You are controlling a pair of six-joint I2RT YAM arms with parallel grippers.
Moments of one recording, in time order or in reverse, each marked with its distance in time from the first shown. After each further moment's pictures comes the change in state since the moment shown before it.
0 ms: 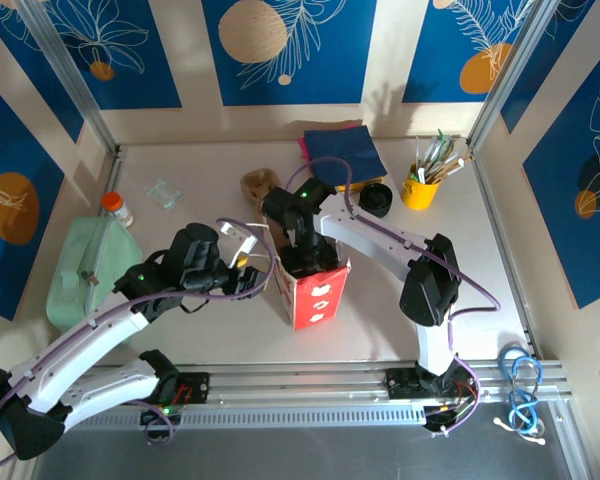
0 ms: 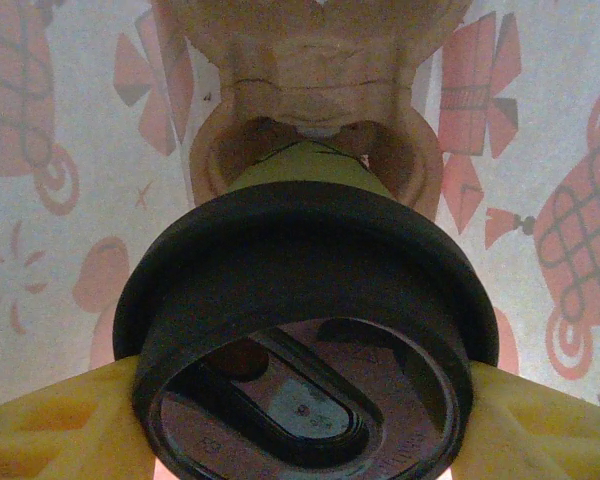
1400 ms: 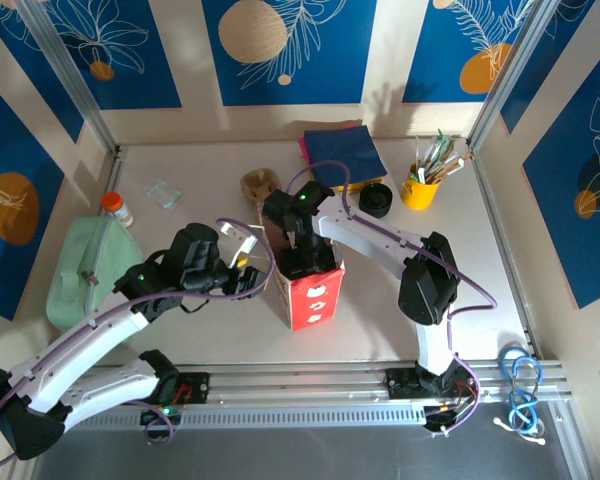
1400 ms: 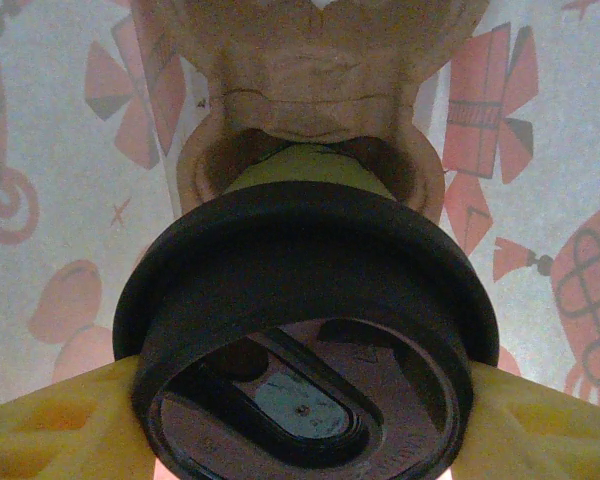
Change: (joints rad) left arm 0.000 0.000 0.000 0.000 0.000 0.000; right arm -0.008 0.010 -0.040 0.043 -0.015 0.000
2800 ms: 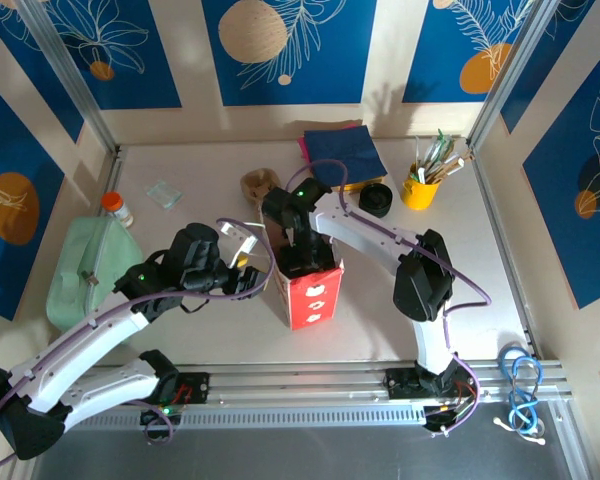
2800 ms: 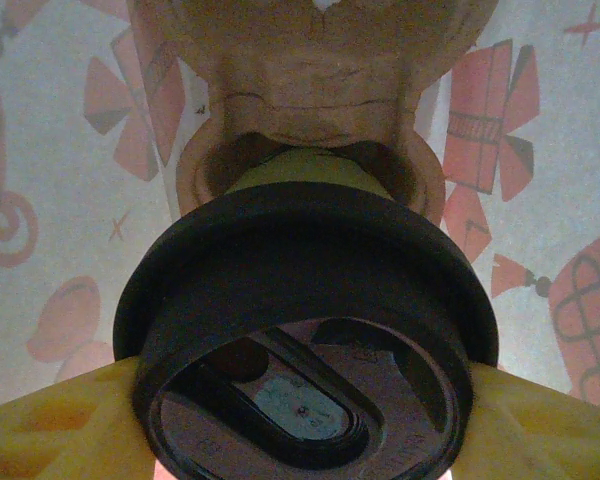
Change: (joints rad) left arm 0.000 0.002 0.000 0.000 0.000 0.000; right arm -0.019 0.038 0.042 -0.023 -0.013 -0.015
